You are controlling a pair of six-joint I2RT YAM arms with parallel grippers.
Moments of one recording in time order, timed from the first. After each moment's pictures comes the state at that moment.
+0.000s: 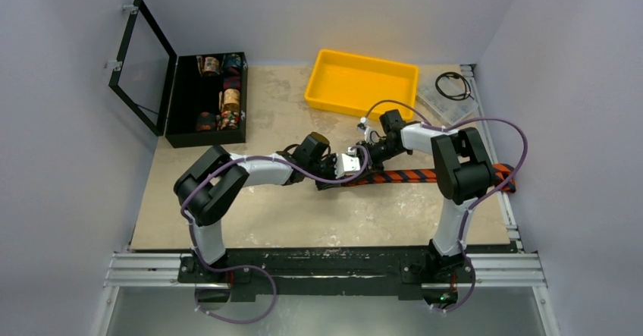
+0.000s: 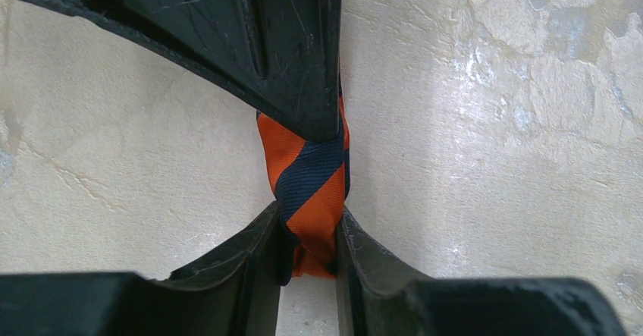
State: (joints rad) left arm -0.77 1.84 0.97 0.06 0.44 0.54; right arm 0.29 1.92 1.11 -0.53 -0.87 0.07
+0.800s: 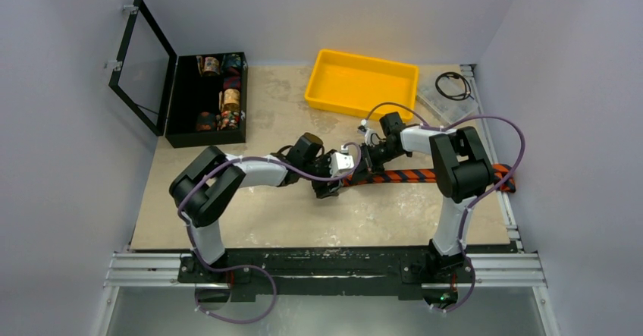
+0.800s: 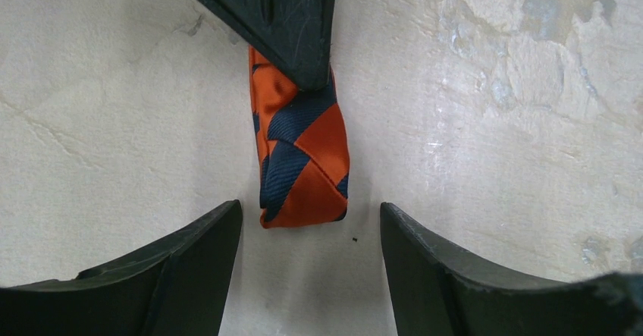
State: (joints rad) left arm -0.73 1.80 0.89 0.11 0.51 0.47; right arm 0.29 1.94 1.09 -0.48 -0.82 0.08
